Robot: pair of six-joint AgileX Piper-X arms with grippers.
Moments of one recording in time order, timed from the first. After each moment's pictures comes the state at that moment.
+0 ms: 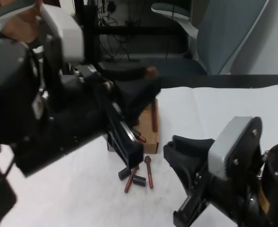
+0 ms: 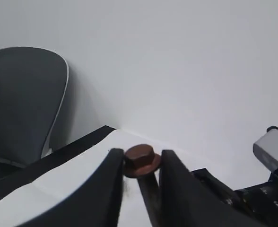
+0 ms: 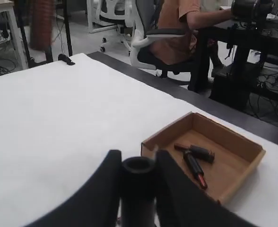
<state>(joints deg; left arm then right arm) -40.6 53.6 -32.7 -17.5 19.2 -3.5 51.8 55.3 -20.4 -20.8 9.0 -1.7</state>
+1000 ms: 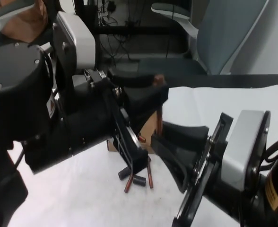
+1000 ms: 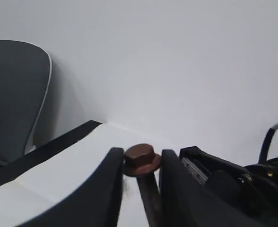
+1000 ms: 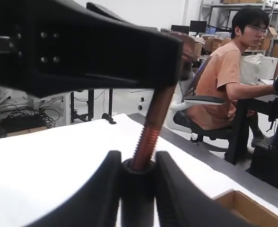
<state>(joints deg) -40.9 56.5 -32.8 -18.1 24.0 -2.9 52.0 57.3 -19.8 -34.9 0.0 -4.3</state>
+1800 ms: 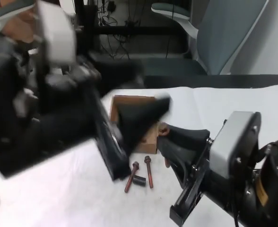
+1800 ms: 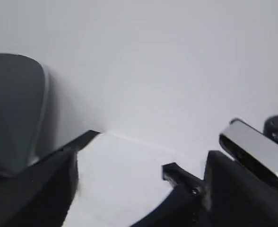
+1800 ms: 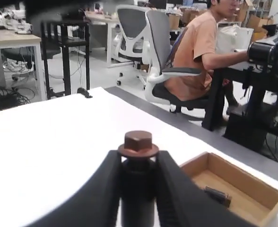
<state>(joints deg) -38.5 47.7 -32.7 -12.7 24.2 -2.2 49.9 59.3 -20.0 -30.0 4.8 -2.5</state>
